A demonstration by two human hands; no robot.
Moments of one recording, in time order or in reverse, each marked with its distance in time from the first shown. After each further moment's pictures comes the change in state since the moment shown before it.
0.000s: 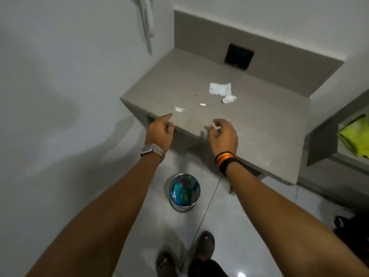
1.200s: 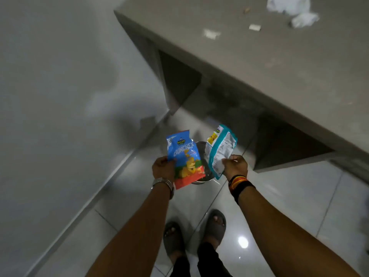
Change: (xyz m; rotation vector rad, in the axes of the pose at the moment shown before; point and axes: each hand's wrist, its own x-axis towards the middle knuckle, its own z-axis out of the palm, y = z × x) left_hand -0.140 -0.243 0.188 -0.707 0.238 -1.108; right_hand -0.111 0.221 0.181 0.344 -0.219 0.927
